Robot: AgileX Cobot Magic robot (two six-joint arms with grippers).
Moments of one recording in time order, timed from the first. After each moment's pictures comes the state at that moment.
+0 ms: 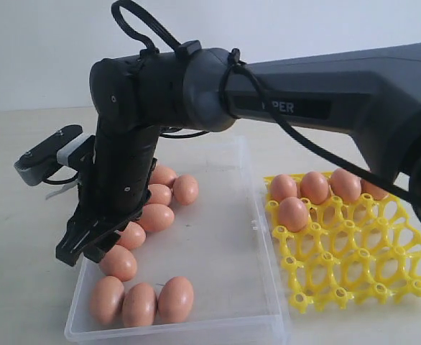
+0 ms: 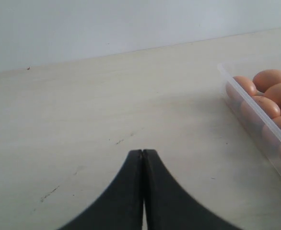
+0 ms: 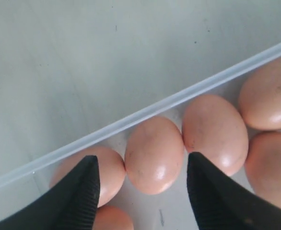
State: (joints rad) left arm -0.09 0.03 0.00 0.11 0.33 -0.03; right arm 0.90 2.21 -1.80 0.21 0.99 -0.36
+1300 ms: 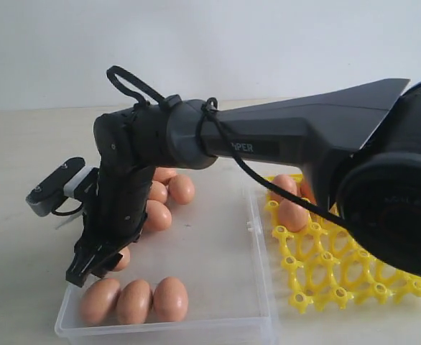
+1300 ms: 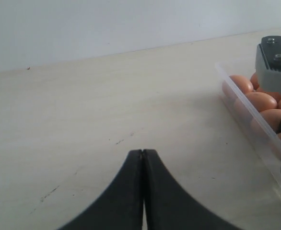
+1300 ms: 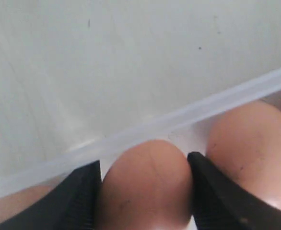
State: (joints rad) left arm -0.09 0.03 0.00 0.11 0.33 -0.03; right arm 0.90 2.33 -1.80 0.22 0.87 -0.42
